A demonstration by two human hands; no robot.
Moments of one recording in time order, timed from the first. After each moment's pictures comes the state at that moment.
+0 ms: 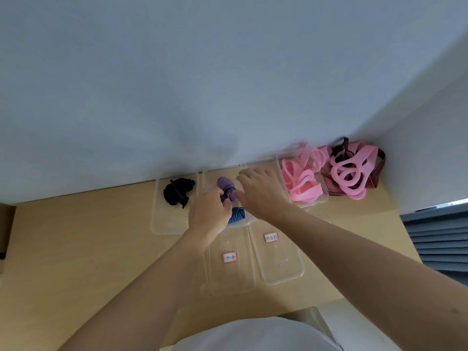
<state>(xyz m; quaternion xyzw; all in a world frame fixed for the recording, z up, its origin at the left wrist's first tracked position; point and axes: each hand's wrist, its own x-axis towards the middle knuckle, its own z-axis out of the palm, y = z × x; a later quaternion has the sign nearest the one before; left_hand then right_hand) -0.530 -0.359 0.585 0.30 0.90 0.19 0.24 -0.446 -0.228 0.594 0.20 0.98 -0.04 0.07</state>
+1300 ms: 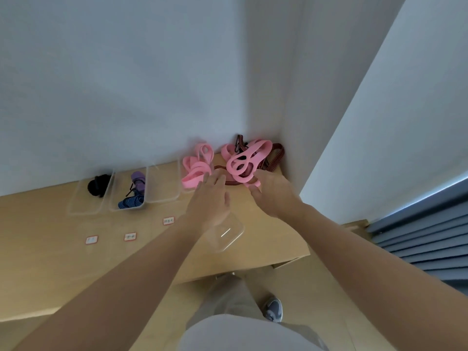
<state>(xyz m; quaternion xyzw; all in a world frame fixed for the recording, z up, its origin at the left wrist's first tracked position) -0.249 -0.182 0.642 0.46 0.87 0.08 0.14 -0.122 -0.045 0.640 0.29 0.92 -0.25 -0.05</state>
